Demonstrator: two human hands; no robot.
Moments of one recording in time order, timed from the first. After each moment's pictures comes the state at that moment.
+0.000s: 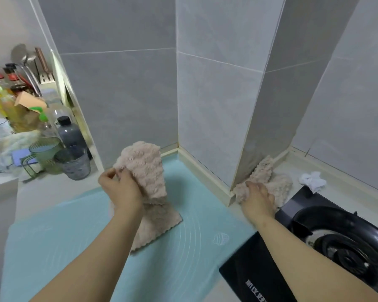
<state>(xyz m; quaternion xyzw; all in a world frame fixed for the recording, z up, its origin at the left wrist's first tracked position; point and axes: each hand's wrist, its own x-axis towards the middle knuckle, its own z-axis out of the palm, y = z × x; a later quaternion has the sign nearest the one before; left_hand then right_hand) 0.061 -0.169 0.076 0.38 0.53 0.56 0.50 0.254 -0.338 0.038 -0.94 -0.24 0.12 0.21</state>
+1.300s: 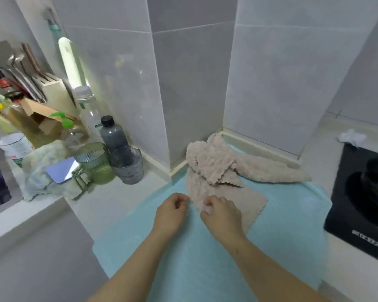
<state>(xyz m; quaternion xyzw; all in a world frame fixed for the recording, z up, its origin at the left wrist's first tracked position) -0.092 -0.055 0.008 0.79 0.35 0.12 0.49 -0.017 -0.164 0.005 -0.93 -0.27 0.14 0.23</state>
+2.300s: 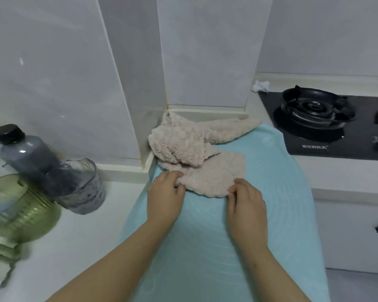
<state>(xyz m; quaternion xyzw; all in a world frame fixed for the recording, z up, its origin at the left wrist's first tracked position) -0.055 0.011 -0.046 0.93 0.03 0.14 0.33 -0.091 -0.148 -0.052 -0.93 0.03 -0.24 0.27</state>
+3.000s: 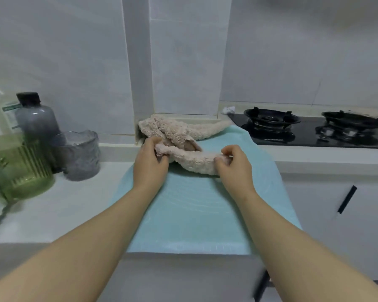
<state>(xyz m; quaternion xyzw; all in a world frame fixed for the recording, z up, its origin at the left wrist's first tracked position) -0.111 0.017 -0.042 0.83 -0.04 0.27 0.48 -0.130 -0.157 -0.041 -0.84 0.00 -0.26 0.48</state>
